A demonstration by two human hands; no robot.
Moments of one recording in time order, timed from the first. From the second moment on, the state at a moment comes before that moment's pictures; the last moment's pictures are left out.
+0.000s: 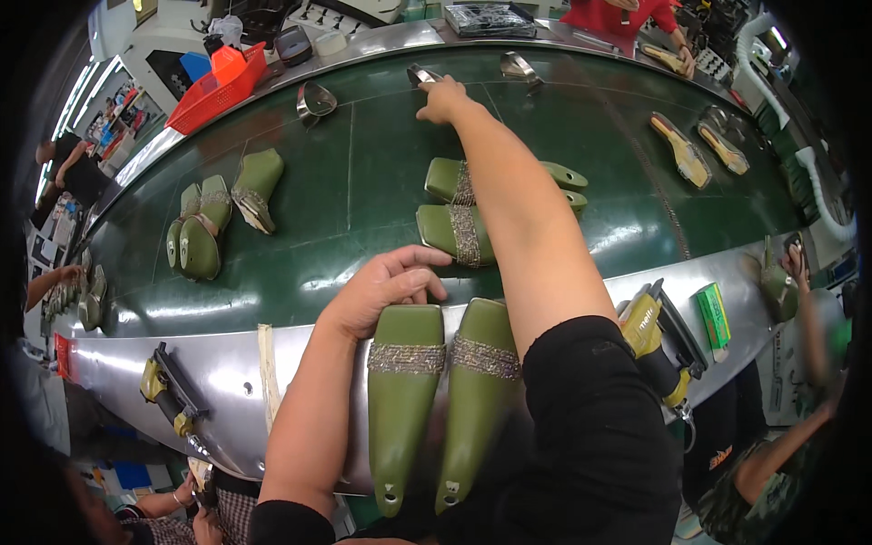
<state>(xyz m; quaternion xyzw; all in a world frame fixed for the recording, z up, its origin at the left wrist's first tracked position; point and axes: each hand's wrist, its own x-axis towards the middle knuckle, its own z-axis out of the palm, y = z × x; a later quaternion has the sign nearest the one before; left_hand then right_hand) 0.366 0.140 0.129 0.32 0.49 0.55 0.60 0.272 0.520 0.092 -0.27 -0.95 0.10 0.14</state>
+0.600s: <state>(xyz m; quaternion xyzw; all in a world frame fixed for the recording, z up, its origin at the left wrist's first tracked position) 0.377 0.141 0.135 0.32 0.52 0.54 0.58 0.413 0.661 0.128 -0.45 -0.77 0.16 0.44</state>
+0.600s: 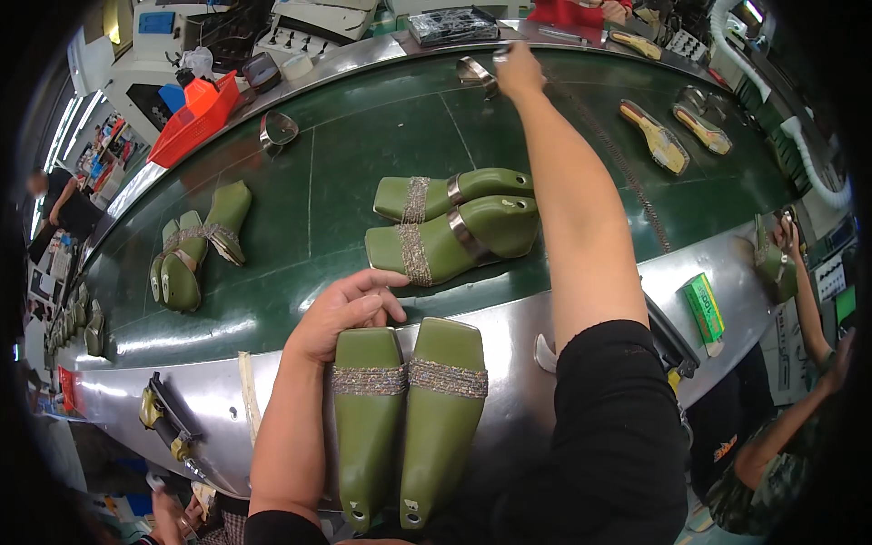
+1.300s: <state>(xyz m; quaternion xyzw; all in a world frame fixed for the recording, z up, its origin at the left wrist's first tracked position) 0.383 0.139 0.135 0.32 0.53 0.54 0.57 0.410 0.622 0.123 -0.15 -0.72 0.67 0.11</state>
